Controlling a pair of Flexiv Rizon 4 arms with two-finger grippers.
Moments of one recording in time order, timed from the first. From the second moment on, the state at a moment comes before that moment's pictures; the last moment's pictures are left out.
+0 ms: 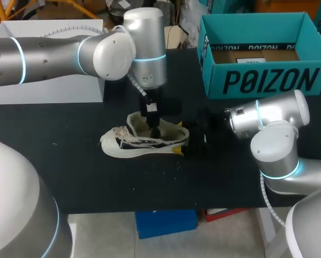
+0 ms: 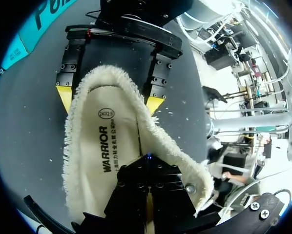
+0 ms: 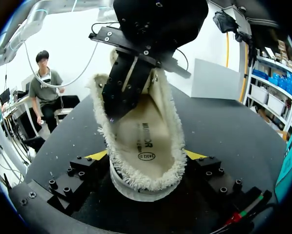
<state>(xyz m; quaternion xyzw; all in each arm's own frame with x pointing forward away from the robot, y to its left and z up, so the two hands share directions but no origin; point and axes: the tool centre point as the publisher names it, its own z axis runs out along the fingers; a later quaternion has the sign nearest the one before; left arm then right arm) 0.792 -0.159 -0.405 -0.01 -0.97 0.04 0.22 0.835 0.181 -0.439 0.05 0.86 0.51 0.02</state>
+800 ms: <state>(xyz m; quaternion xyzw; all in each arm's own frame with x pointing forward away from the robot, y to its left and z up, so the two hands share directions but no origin) 0.790 -0.154 -0.412 0.02 -0.98 0.04 0.21 0.835 0.181 -0.439 0.05 0.86 0.51 0.02</state>
